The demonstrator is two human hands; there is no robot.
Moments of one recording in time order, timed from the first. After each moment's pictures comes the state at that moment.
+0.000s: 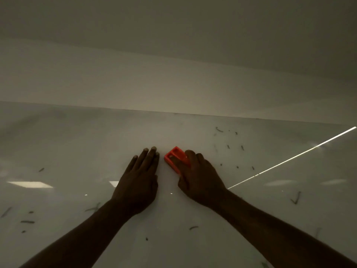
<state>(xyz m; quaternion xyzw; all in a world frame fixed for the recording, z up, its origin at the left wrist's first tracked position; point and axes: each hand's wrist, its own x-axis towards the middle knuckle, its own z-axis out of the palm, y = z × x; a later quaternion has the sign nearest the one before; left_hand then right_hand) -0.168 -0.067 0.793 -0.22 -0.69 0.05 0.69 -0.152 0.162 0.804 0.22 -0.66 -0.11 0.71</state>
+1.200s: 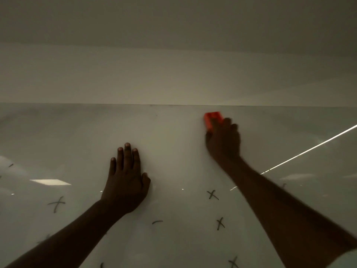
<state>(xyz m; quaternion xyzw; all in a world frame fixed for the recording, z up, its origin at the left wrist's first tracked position) -0.160 0.014 0.774 -0.07 -0.79 -0.01 0.61 -0.165 0.288 0.873 0.01 -0.61 0.13 0.78</state>
